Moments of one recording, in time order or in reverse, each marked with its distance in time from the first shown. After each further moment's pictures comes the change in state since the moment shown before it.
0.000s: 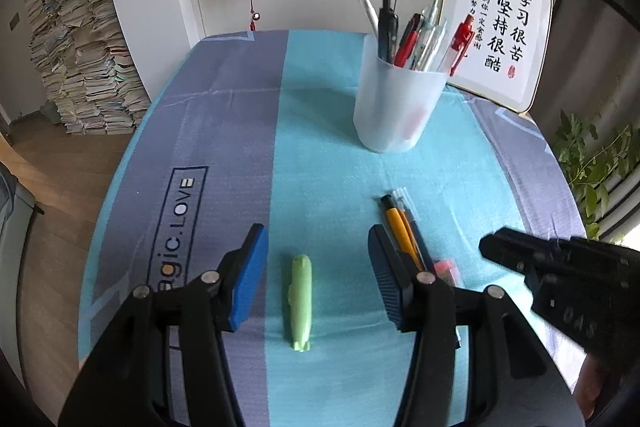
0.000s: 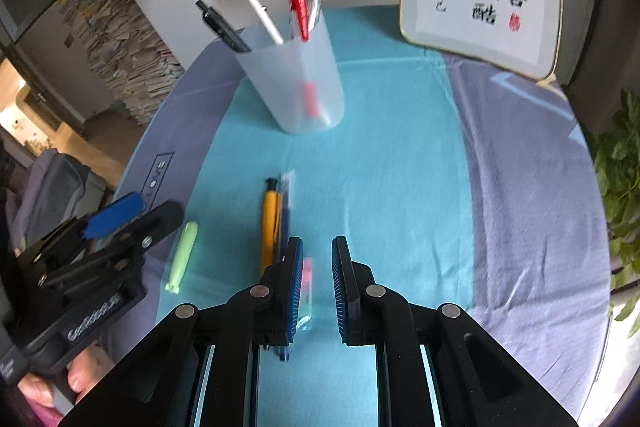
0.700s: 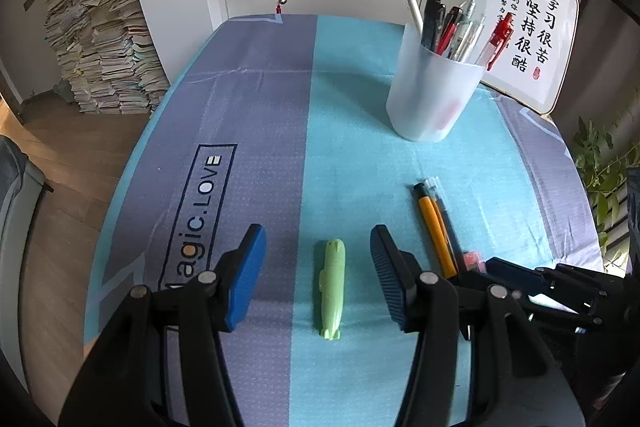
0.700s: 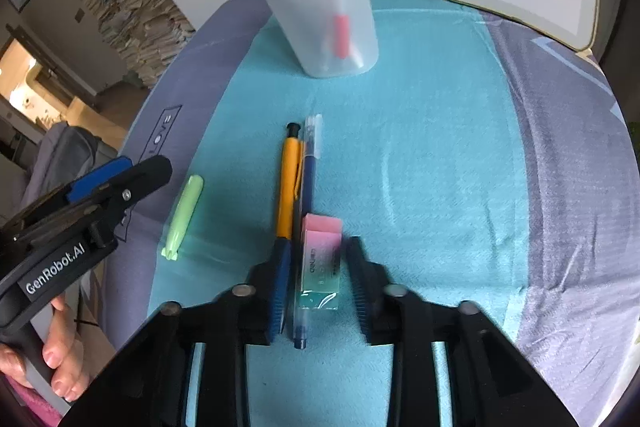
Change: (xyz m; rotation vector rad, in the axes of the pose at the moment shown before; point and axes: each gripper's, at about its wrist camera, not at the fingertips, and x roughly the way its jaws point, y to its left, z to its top) left arm 0.002 0.019 -0.005 -0.052 0.043 0.043; right arm 0.032 0.010 -0.015 -0.023 0.095 0.040
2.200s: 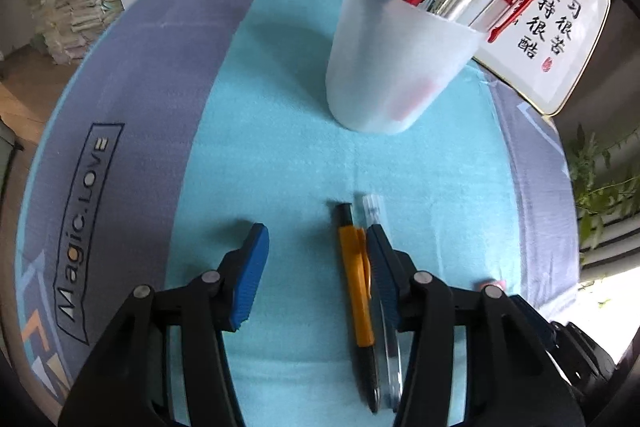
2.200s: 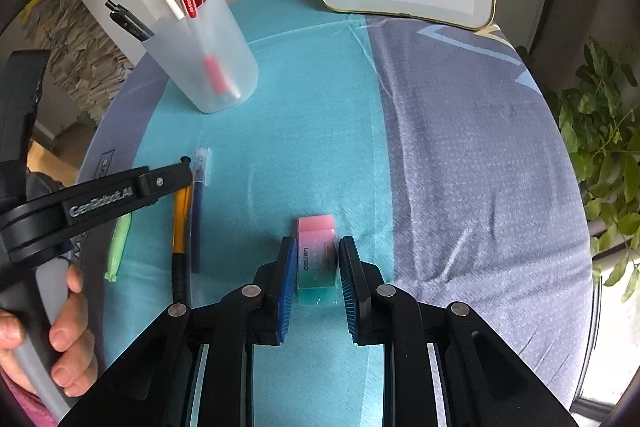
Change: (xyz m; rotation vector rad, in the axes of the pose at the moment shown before) left arm 0.066 -0.053 0.030 -0.095 0.189 -0.067; right arm -0.030 -0.059 -0.011 0.131 -0.069 -0.151
